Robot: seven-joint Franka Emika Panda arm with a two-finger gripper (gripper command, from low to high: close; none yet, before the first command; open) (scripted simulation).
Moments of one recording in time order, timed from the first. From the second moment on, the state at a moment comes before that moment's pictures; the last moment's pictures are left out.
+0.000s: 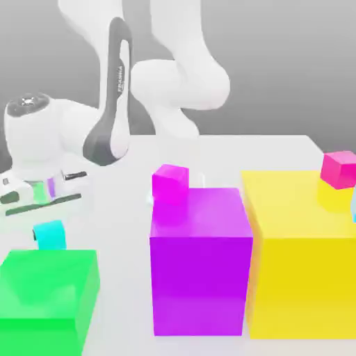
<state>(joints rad) -0.37 0.12 -0.41 -2.70 -0.41 2.78 -0.09</state>
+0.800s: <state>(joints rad) 0.03 -0.20 -0.36 -2.54 -0.40 2.28 -0.08</state>
